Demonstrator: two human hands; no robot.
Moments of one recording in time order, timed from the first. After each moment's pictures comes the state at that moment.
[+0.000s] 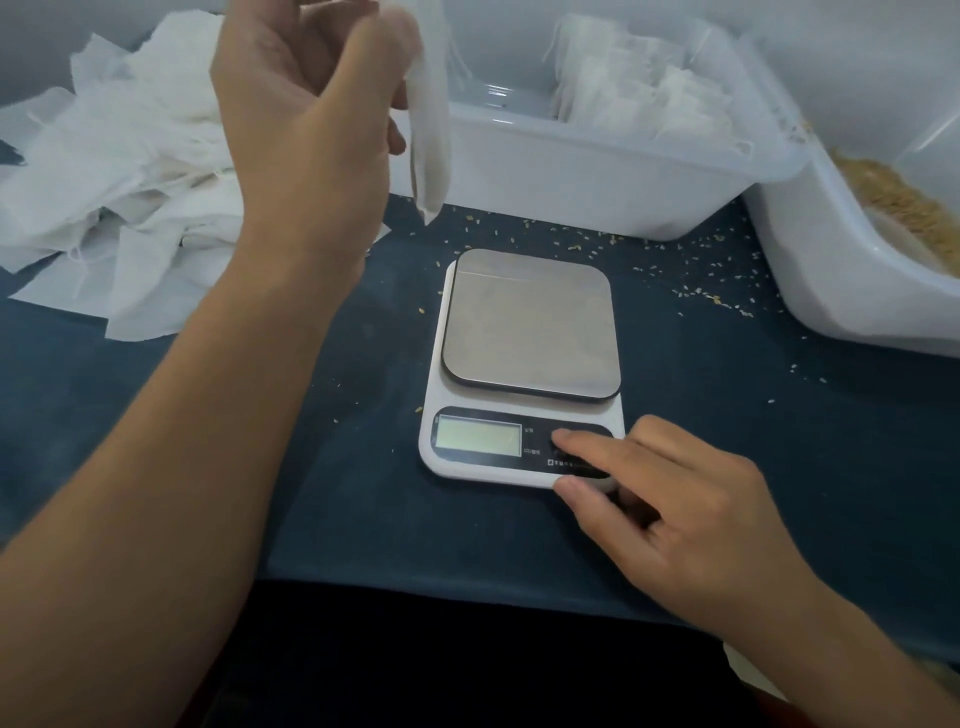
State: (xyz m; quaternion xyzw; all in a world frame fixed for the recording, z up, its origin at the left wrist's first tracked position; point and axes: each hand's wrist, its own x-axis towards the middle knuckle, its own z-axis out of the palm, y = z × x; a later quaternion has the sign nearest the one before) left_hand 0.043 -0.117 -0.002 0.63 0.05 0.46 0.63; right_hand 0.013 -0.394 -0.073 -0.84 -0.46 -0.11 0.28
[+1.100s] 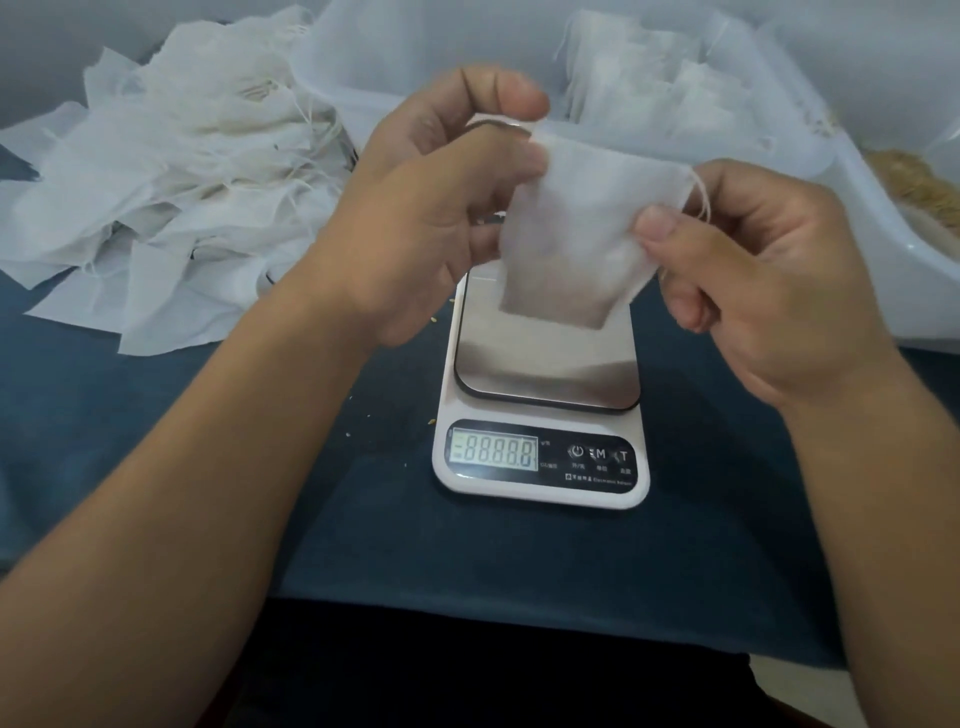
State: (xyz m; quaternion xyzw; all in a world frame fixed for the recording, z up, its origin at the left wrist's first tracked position) left_hand 0.041 -0.138 -0.006 0.59 -0.05 0.12 0.80; right_hand 0.107 -0.342 -0.009 -0.69 -0.35 0.07 0.63
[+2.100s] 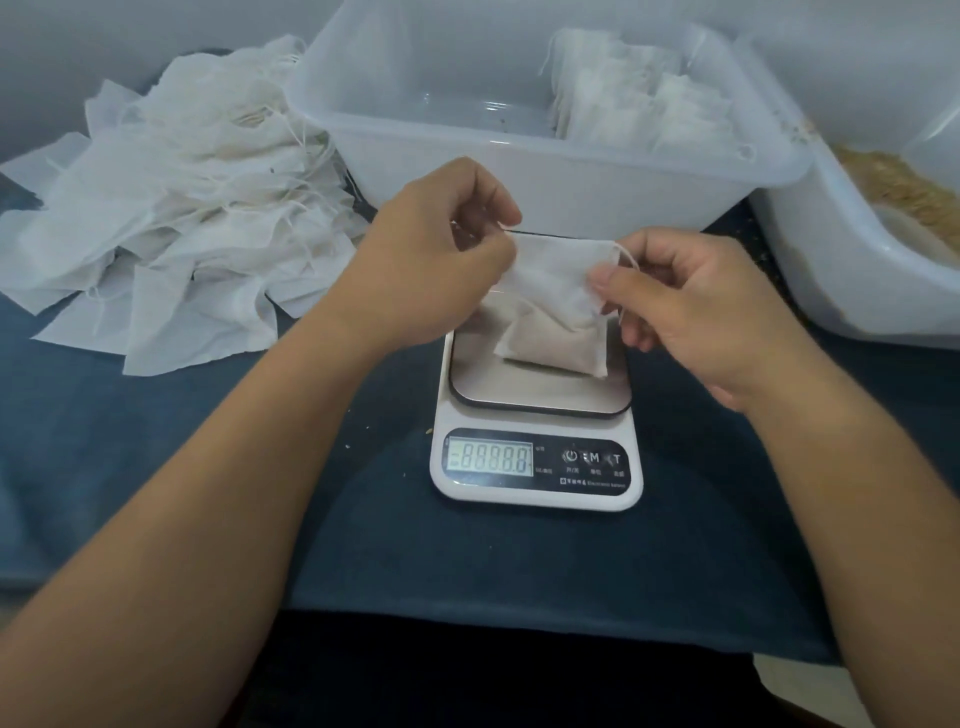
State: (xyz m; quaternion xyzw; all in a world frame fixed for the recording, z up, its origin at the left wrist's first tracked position) left_hand 0.056 -0.129 -0.035 0.84 0.04 0.16 0.51; right_hand 0.123 -0.343 -0.035 -0.80 -0.24 0.12 0.54
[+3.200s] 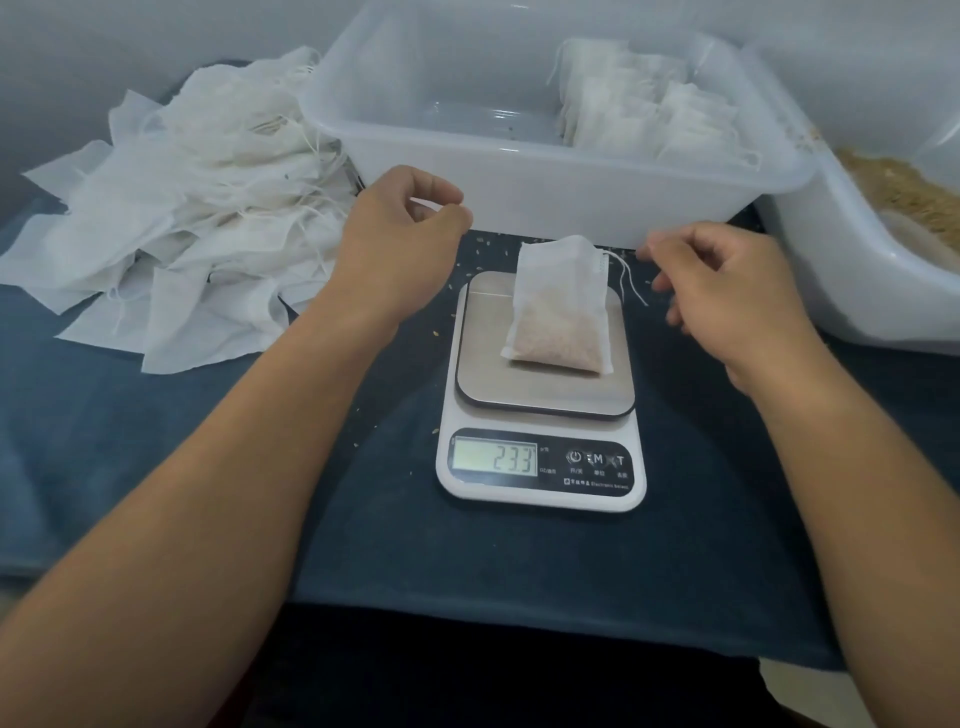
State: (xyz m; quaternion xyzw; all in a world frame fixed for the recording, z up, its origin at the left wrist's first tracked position) left_hand 0.072 -0.111 -0.048 0.77 0.23 0.21 0.56; right_hand 0.157 -0.352 -0.052 -0.85 -0.14 -0.01 0.51
